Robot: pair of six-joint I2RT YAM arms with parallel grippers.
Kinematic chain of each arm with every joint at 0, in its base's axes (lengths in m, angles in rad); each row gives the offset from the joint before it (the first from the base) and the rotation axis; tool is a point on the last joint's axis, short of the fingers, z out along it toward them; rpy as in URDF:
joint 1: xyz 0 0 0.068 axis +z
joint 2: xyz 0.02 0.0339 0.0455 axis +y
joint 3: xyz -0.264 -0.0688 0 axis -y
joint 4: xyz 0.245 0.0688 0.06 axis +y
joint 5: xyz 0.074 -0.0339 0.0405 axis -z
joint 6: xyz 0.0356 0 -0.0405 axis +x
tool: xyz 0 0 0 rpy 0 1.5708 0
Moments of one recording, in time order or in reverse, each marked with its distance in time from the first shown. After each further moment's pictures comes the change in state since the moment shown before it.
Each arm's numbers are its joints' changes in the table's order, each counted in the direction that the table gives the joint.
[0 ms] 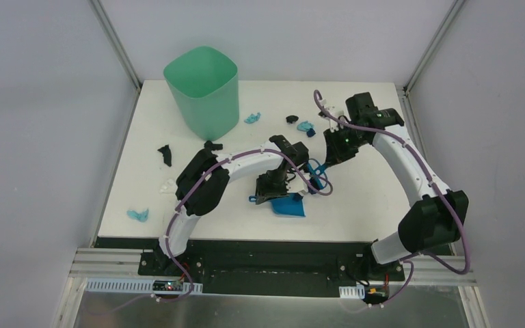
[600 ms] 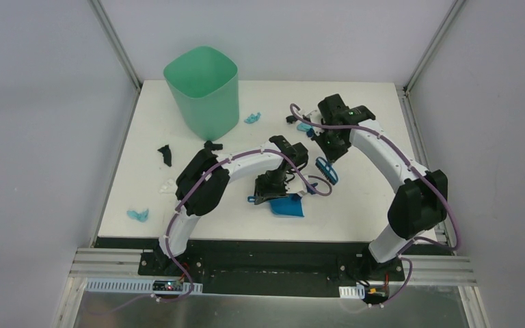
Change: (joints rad) left arm 0.000 0.000 -0.006 0.014 -0.011 0.000; right arm 0.148 0.109 0.078 -0.023 0.504 -0.053
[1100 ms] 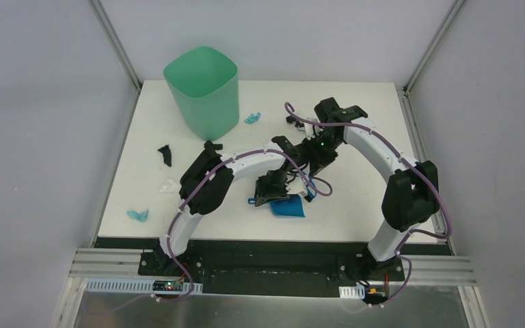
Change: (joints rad) left arm 0.000 0.035 0.027 0.019 0.016 -0.025; right arm 0.005 0.086 0.001 0.029 -0.359 0.091
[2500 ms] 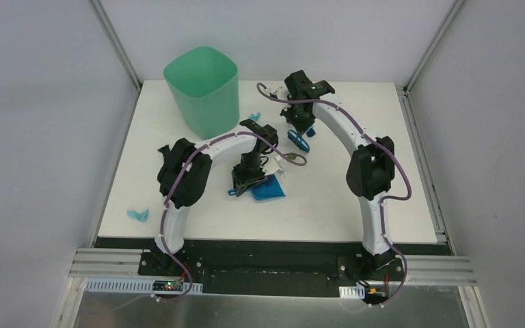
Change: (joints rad) left arm 0.231 -0.126 -0.150 -0.026 0.027 -0.047; right arm 0.068 0.434 0.599 -0.035 0.348 -0.166
